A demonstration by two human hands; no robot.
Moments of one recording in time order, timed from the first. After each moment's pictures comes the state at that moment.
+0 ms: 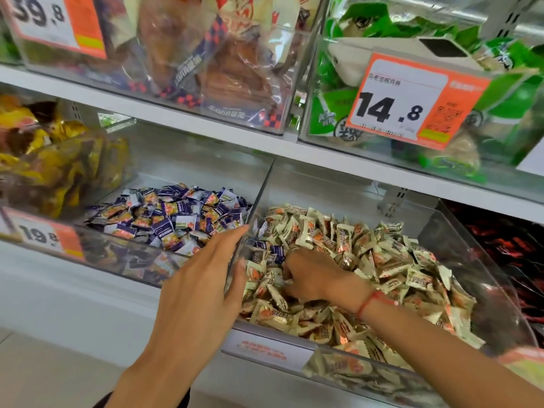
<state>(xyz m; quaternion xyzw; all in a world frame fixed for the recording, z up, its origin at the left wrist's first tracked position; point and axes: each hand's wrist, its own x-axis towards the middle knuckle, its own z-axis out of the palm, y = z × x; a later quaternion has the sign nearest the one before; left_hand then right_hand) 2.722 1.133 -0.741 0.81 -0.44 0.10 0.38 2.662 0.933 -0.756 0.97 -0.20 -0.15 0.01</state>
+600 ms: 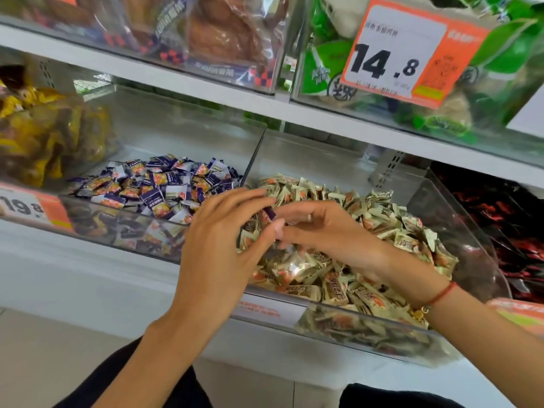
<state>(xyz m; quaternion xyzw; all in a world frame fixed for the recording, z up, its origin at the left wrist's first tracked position) 2.711 1.114 -0.737 0.72 -0.47 0.11 0.50 2.606 0.977 -0.687 0.82 -0.15 0.08 -0.55</state>
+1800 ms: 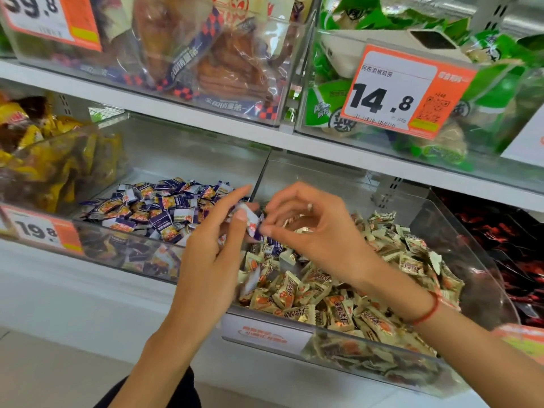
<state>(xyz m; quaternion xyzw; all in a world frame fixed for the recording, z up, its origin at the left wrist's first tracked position) 2.722 1.115 -0.726 0.65 -0.38 -0.03 0.66 2.628 0.992 -0.673 0.87 -0.05 0.25 -0.42</state>
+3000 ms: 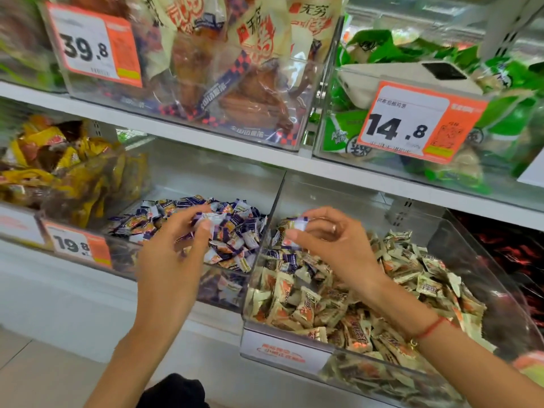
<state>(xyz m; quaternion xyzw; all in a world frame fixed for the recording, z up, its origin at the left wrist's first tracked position) 2.771 1.145 -0.731 0.69 -0.30 0.10 0.65 2.639 0.975 -0.691 0.77 -0.16 0.29 -0.55</state>
